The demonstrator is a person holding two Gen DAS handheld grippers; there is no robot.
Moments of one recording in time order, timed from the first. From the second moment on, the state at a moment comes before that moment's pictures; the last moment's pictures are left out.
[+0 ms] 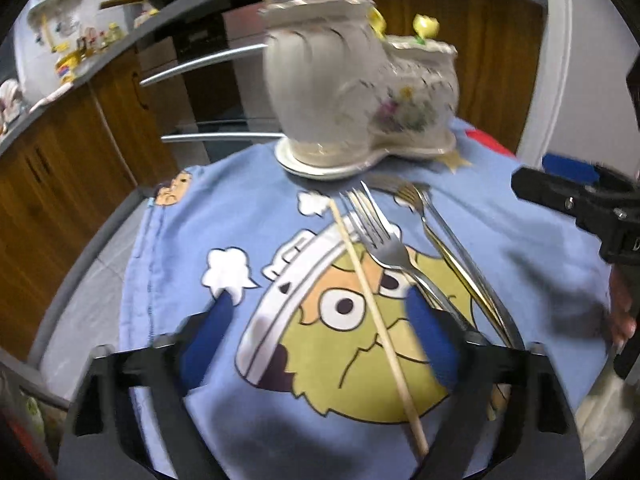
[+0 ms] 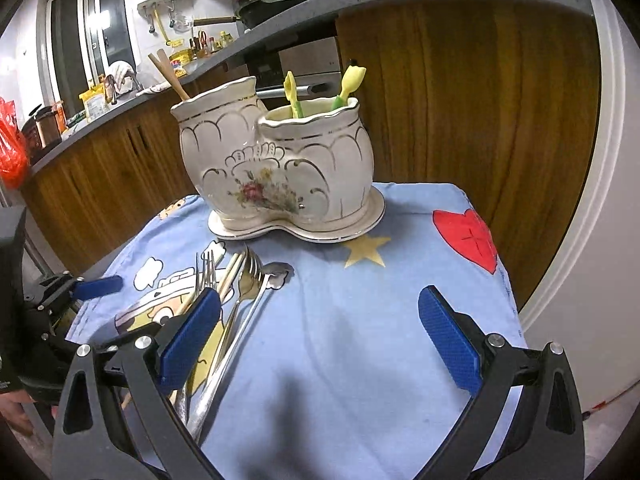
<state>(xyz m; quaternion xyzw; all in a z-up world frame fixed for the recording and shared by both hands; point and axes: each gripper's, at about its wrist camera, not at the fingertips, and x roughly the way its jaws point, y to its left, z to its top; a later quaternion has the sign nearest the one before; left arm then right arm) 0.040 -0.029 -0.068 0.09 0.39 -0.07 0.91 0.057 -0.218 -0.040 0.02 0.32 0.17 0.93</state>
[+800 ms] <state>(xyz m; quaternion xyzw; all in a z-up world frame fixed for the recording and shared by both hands) 0.045 -0.001 -0.065 0.06 0.40 -0.09 0.91 0.089 -0.170 -0.059 -0.01 0.43 0.22 0.88</state>
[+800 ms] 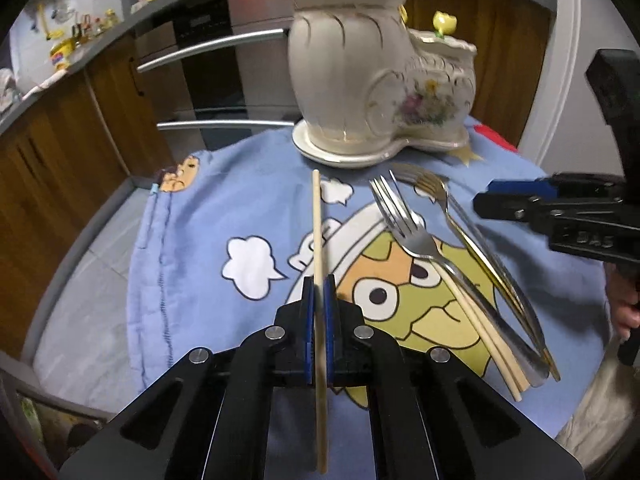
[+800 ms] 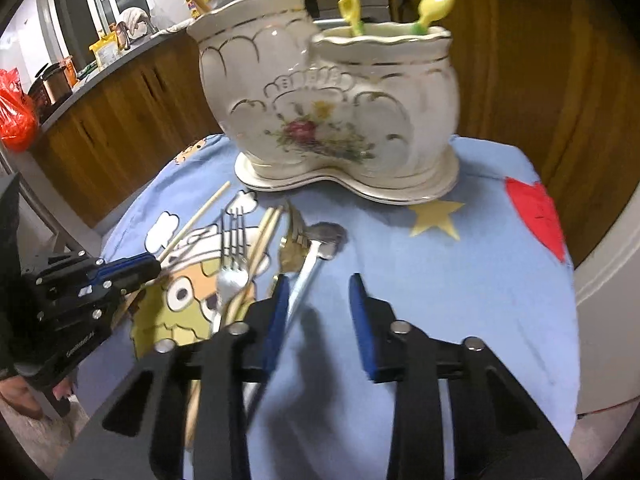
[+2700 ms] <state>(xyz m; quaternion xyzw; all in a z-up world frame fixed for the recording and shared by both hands) 0.010 0.022 -0.006 -0.03 0.20 -0.12 0.97 0.013 -0.215 0.033 0.01 0.11 0.22 0.97</state>
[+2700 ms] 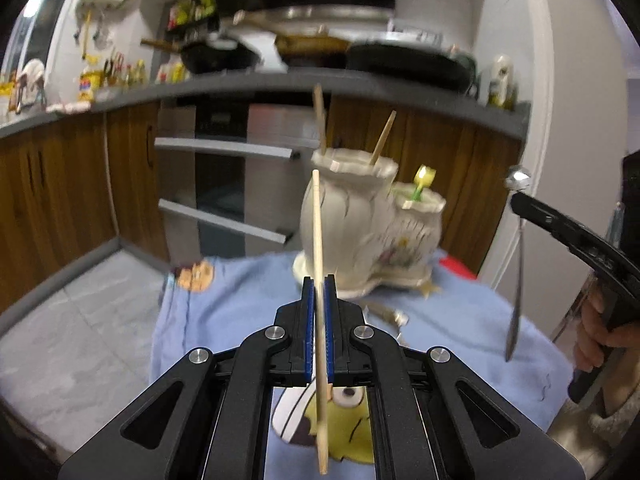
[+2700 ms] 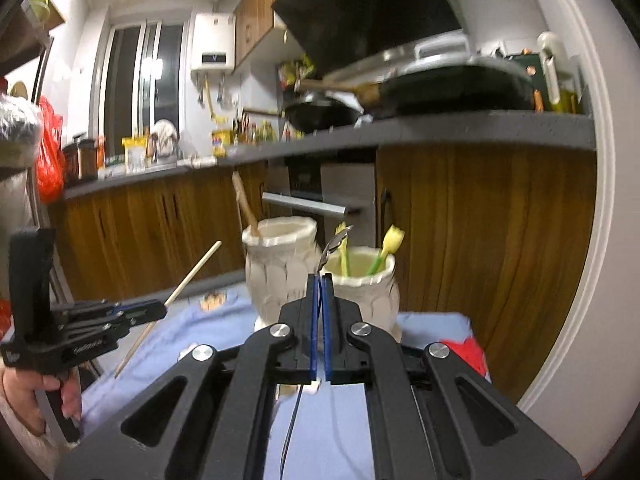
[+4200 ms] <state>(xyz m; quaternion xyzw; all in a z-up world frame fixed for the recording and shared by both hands) 0.156 -0.014 0.076 -0.09 -0.01 -0.18 0.98 0.153 -0.223 0.079 0.07 0.01 0.22 0.97</state>
